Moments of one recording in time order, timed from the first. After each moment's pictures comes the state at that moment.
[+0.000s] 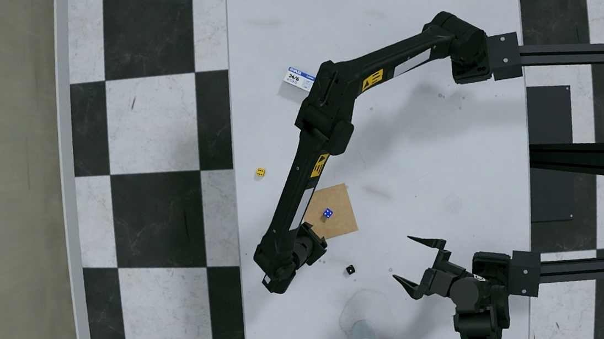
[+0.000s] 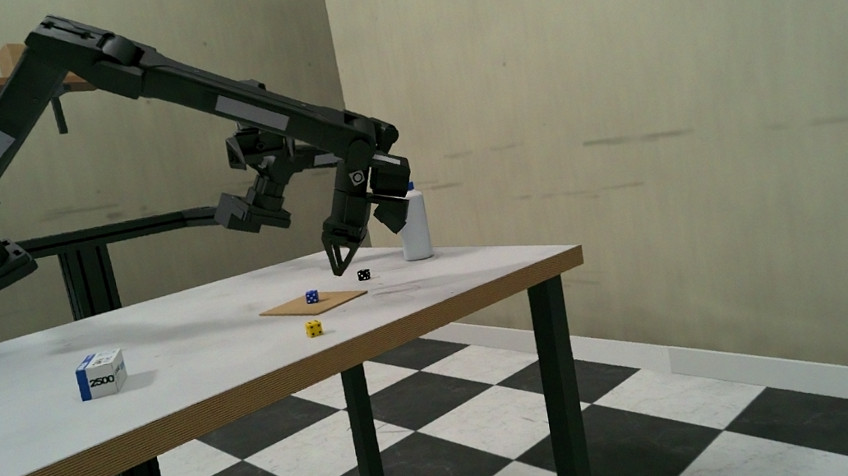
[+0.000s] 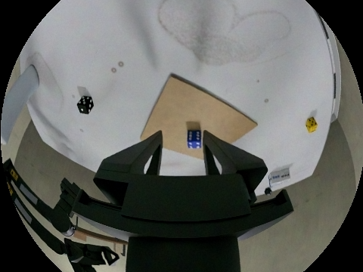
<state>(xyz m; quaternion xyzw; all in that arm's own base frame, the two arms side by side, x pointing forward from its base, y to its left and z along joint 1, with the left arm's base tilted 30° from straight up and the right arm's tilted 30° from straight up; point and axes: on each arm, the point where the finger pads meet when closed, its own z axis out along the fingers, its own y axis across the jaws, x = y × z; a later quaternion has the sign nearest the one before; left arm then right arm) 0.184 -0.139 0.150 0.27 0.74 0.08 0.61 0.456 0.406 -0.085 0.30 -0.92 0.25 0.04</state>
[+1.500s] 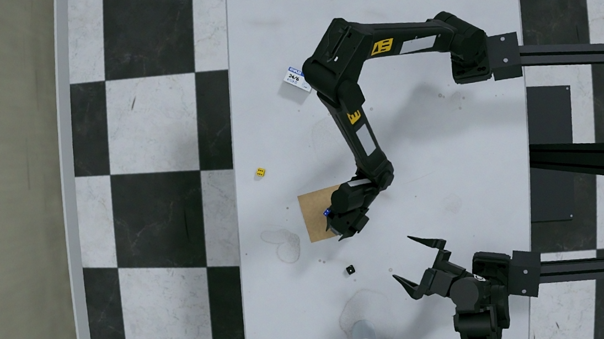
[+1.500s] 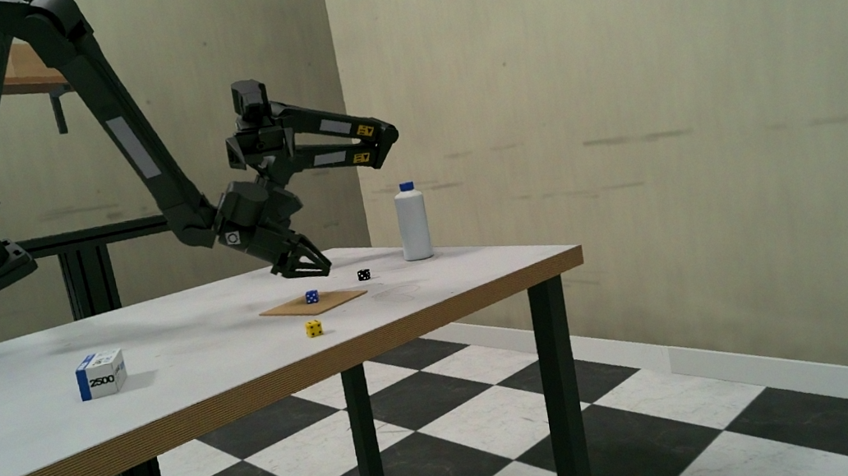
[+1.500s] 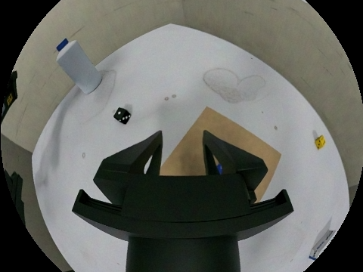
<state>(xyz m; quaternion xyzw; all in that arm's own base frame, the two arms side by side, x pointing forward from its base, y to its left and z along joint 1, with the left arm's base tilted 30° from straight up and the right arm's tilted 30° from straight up) 0.184 -0.139 0.150 0.27 0.74 0.08 0.61 0.408 0.404 -0.104 0.45 -0.75 -0.03 -0.49</state>
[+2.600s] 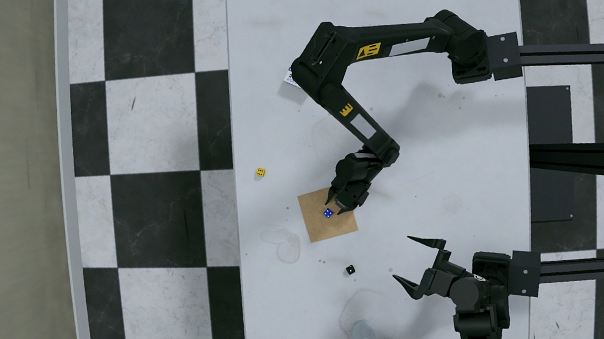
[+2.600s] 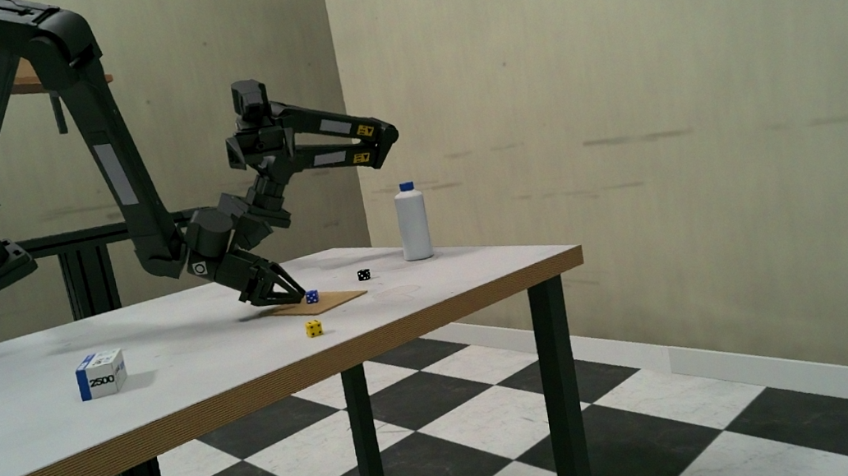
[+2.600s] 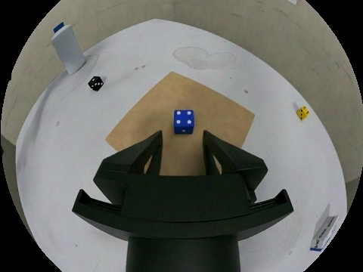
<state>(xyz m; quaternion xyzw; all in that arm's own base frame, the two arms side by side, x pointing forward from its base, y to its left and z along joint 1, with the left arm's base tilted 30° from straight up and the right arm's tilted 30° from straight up) 0.184 -0.139 0.150 0.27 0.74 0.08 0.61 0.416 0.329 -0.112 0.45 -0.72 0.01 -0.53</state>
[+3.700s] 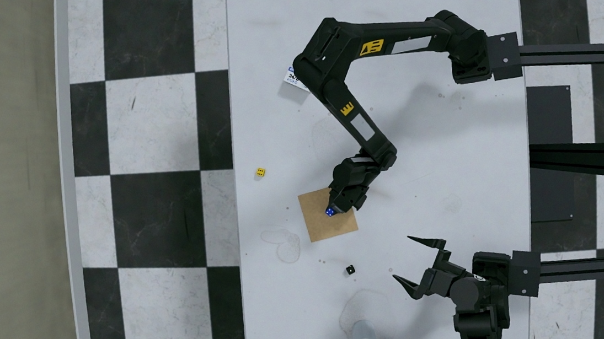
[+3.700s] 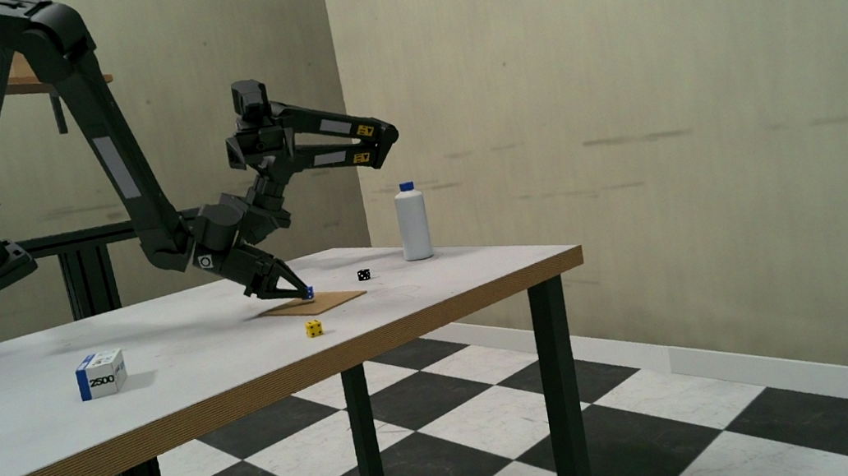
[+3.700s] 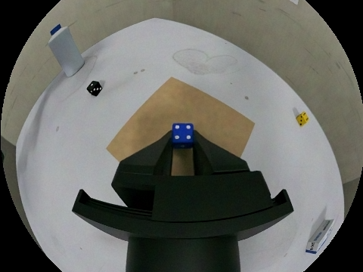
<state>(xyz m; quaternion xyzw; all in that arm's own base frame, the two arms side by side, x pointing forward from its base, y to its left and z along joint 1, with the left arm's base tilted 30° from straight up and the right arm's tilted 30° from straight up) 0.184 -0.139 0.150 0.27 0.74 0.08 0.61 0.420 0.338 -0.106 0.45 -0.72 0.02 -0.52</state>
